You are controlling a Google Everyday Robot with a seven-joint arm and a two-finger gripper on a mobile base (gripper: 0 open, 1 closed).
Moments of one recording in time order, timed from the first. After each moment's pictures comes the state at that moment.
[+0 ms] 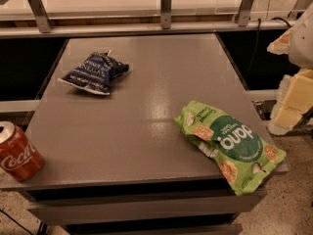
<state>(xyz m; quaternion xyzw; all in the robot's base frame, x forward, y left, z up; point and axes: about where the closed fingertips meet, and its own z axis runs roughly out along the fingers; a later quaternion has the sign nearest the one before) 0.438 -0.217 0.976 -0.60 0.78 -0.03 0.16</state>
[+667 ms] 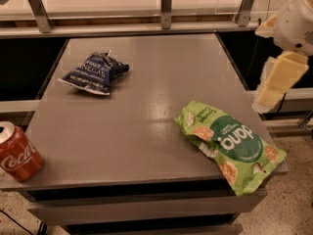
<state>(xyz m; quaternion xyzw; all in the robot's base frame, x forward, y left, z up) 0.477 -0.204 0.987 -0.61 0.77 -0.04 0.19</state>
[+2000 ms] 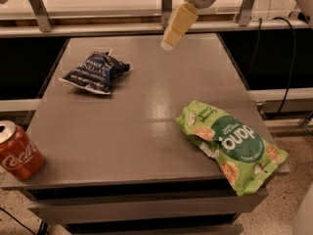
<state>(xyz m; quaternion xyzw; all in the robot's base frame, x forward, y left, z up) 0.662 -0.052 1.009 -0.61 0.72 0.02 0.33</state>
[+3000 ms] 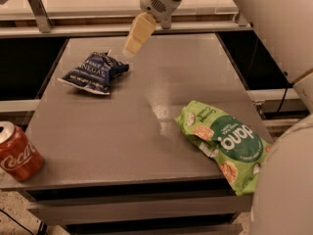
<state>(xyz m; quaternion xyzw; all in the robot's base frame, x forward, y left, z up) 0.672 0.045 0.979 -0.62 0.70 0.10 0.33</state>
